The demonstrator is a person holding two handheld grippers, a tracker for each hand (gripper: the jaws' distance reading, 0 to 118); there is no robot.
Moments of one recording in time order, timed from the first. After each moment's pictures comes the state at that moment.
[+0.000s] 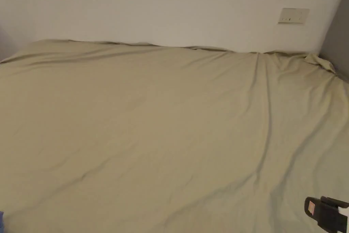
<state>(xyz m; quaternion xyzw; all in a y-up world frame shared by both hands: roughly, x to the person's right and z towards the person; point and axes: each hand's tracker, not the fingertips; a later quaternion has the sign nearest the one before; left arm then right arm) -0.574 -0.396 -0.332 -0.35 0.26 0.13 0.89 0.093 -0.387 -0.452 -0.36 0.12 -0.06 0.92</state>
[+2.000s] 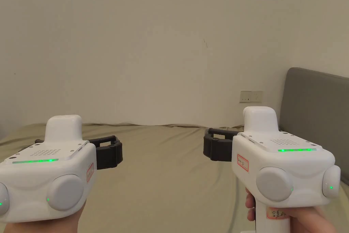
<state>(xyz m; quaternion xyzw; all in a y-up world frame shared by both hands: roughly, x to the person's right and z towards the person) -0.296 -0.206 -0.372 -0.09 0.14 0.02 0.99 0.006 -0.191 -0.428 -0.07 0.12 0.01 0.99</state>
